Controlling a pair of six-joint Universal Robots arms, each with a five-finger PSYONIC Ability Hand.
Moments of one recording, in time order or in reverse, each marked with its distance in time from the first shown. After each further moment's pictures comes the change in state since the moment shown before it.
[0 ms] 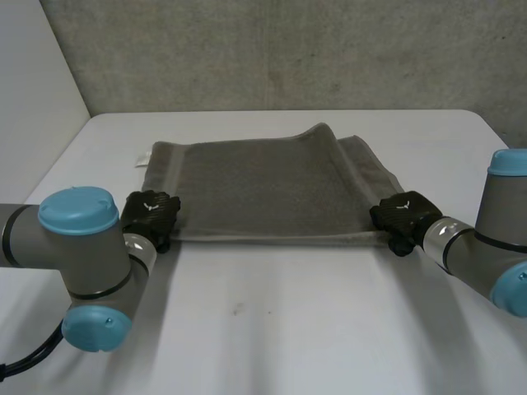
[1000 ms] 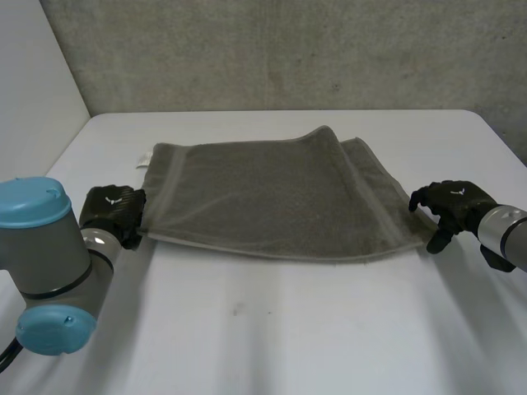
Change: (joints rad) left arm 0.103 0.148 -0.107 -0.024 0.002 -0.011; right arm -0.217 -0.046 0.012 0.017 -0.116 0.122; left_hand 0.157 0.184 0.183 0.179 0.169; right_hand -0.559 -0.683 -0.695 -0.706 -0.667
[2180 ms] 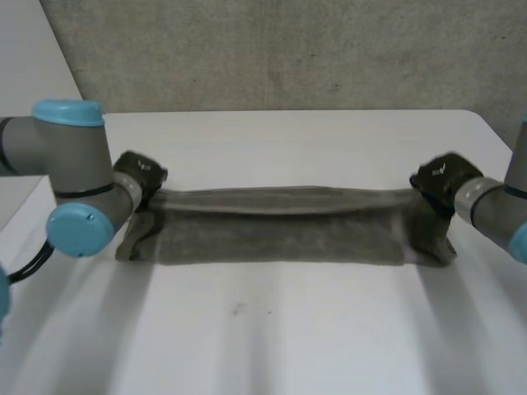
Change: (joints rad) left arm -0.012 -0.373 0.764 -0.538 0.062 0.356; right arm 0.168 0.052 -0.251 0.114 0.267 -0.373; left_hand 0.005 0.000 0.001 0.000 0.000; right_hand 0.560 0.680 0.694 0.707 0.667
